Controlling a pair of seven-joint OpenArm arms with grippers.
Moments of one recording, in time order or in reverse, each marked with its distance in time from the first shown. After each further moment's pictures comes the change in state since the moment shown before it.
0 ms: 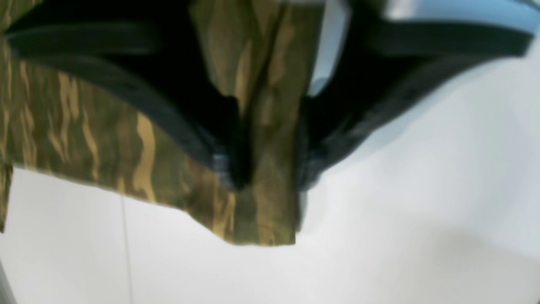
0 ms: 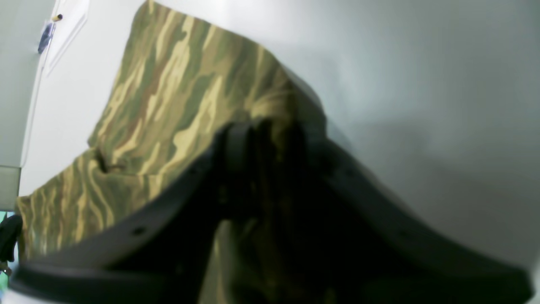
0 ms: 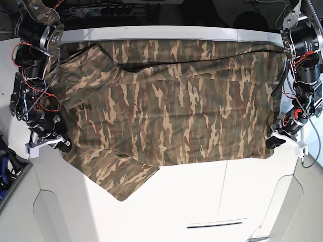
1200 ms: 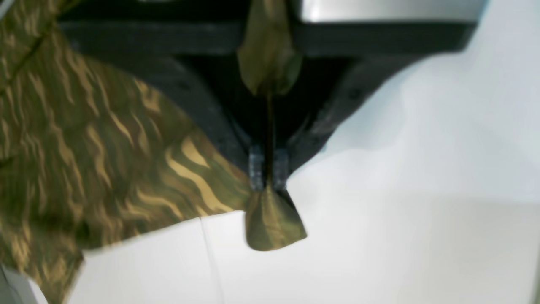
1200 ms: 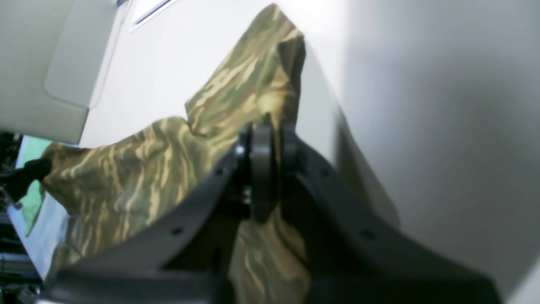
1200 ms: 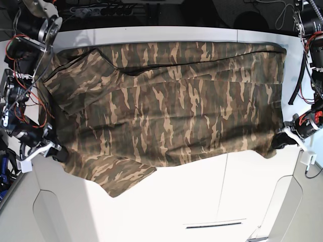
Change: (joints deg) left arm 11.4 -6.1 0.3 29.5 -17.7 -0.3 25.1; right arm -4.0 1.8 -0.1 22.3 15.5 2.6 -24.0
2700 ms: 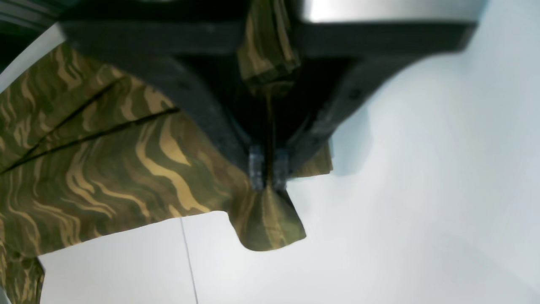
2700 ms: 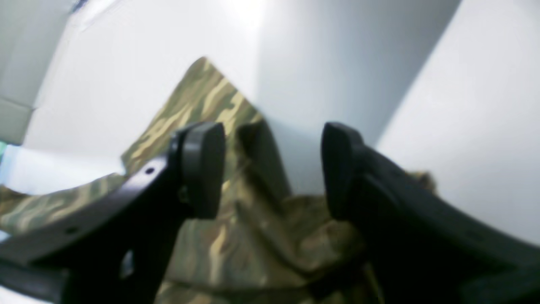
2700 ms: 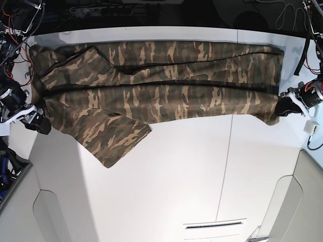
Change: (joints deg) left arm 17.6 -2.1 -6.9 13.1 -6.2 -0.2 6.7; right arm -17.0 3.2 4.7 13.3 -0.5 -0.7 10.0
